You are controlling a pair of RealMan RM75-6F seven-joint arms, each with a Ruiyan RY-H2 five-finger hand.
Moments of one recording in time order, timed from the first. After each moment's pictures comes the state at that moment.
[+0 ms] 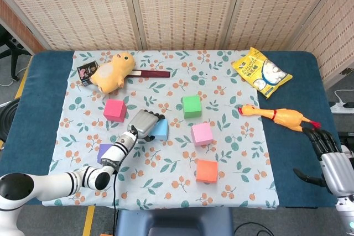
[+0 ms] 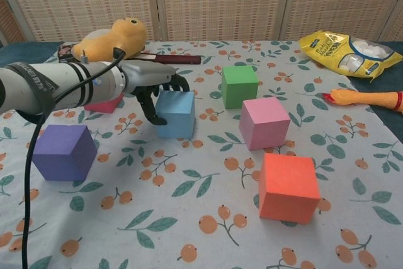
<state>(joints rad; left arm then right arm) -1.09 -1.62 -0.14 -1.30 0.80 0.71 0.46 0.06 -0.99 0.01 -1.70 -1.61 1.53 0.20</state>
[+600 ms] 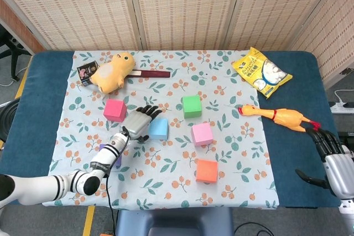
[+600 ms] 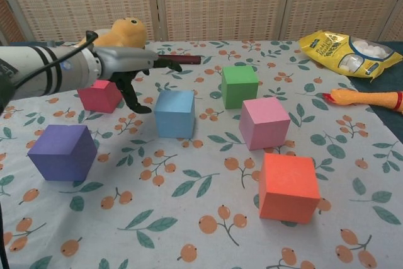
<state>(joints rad) -1.05 -1.48 -0.13 -1.49 0.81 0.80 0.46 0.05 -0.99 0.01 -1.69 -1.62 1.55 0.23</state>
